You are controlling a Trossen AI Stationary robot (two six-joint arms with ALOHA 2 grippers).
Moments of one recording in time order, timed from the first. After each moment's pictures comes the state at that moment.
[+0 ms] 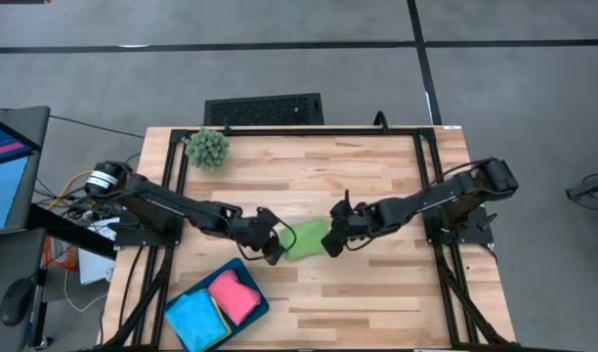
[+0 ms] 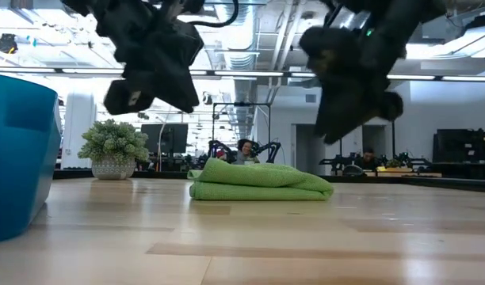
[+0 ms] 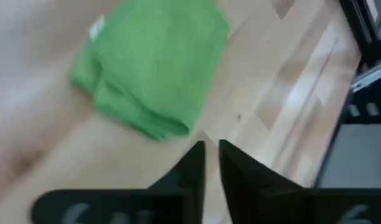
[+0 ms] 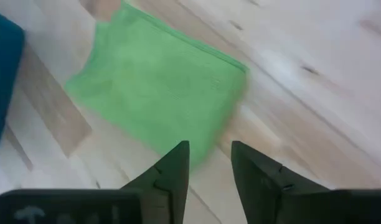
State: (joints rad) left arm -0.23 1.51 0.90 -0.22 -0.06 -1.07; right arm 0.23 1.58 0.94 -0.43 0.21 0.96
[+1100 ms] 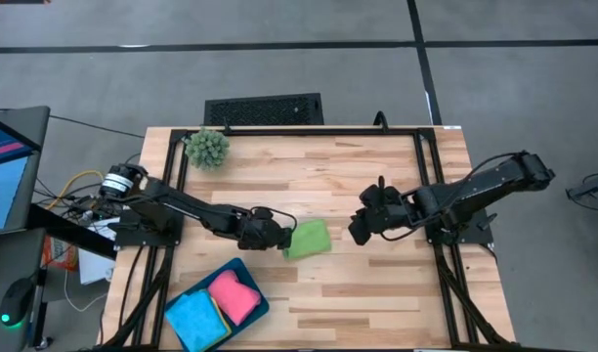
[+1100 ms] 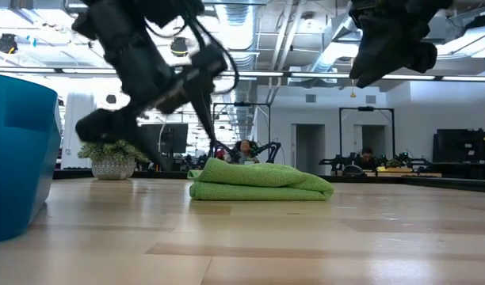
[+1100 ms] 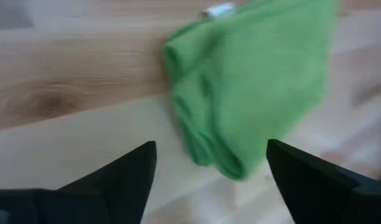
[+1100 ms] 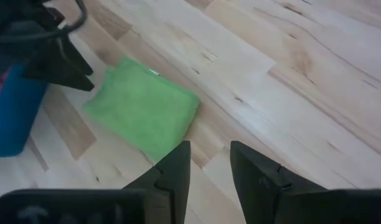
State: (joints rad) left arm -0.21 1.64 0.90 -0.22 -0.11 -1.64; right arm 0.29 1.23 0.94 -0.74 0.40 0.97
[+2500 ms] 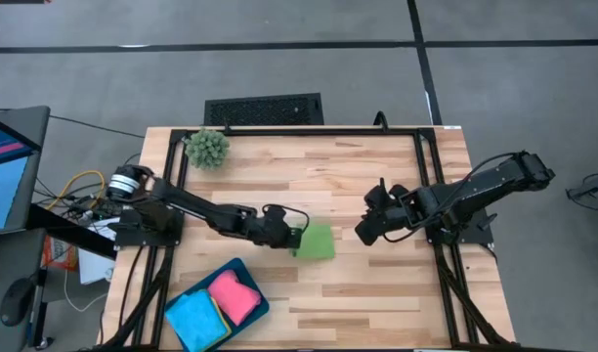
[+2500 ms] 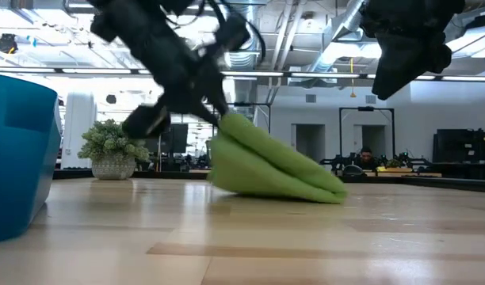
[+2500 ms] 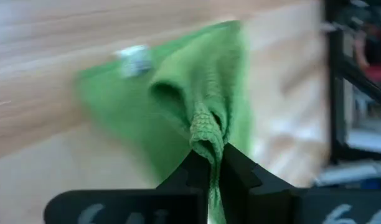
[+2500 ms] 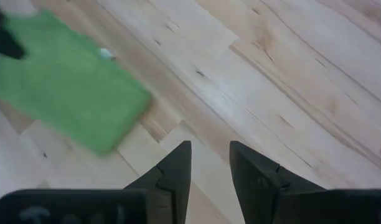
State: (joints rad) left arm -0.18 1.69 0.93 -0.01 -0.14 -1.47; right arm 0.30 1.23 0.94 -0.91 0.40 0.97
